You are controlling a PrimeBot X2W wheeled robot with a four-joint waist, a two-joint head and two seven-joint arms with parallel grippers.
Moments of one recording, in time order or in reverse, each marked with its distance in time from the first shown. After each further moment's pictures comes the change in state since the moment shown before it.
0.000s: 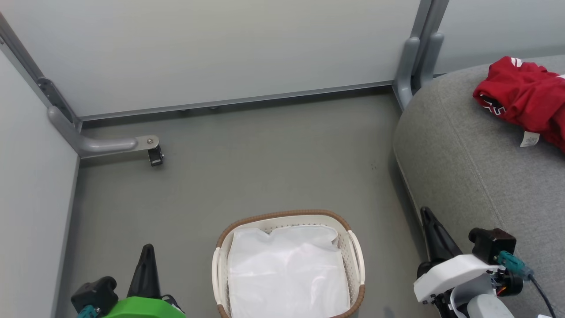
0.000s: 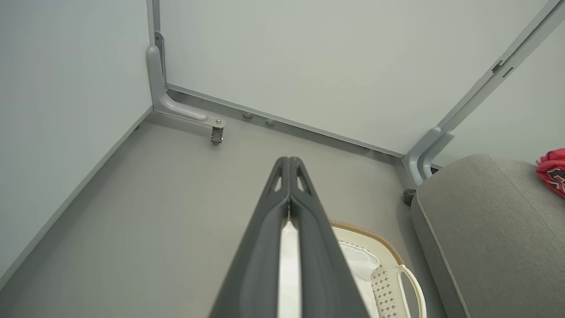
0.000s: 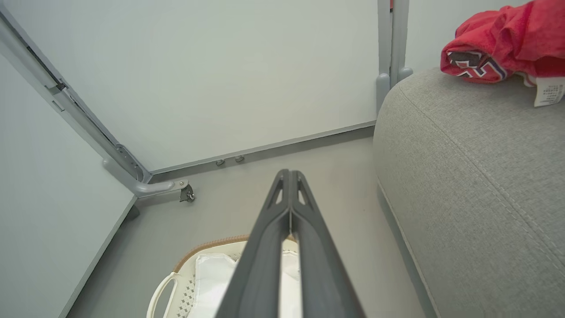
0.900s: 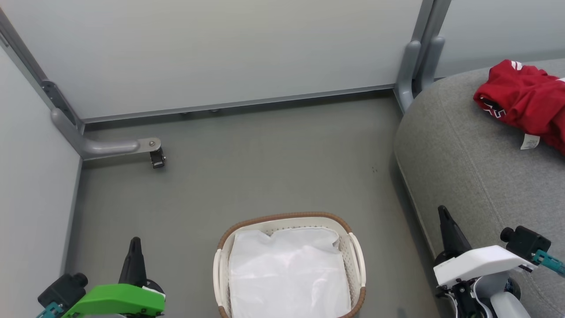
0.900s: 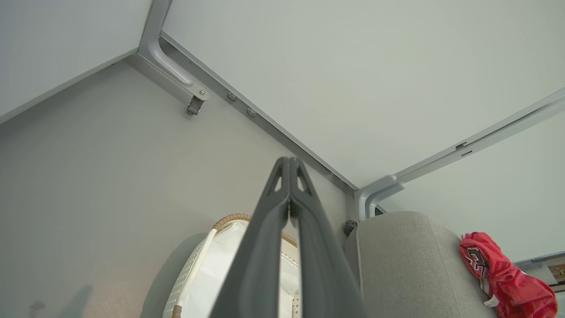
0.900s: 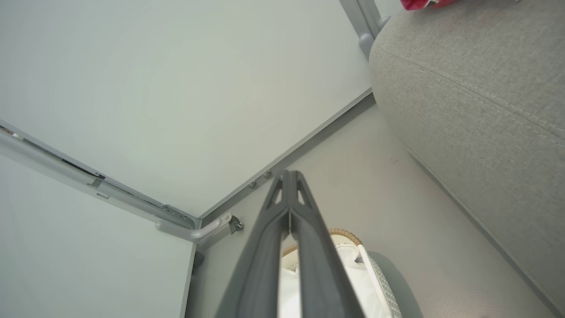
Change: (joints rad) left arm -0.036 0.000 0.060 -0.015 -0.394 -0.023 0.112; right arm 0.000 -0.010 -0.049 -0.024 0.444 0.000 0.100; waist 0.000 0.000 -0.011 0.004
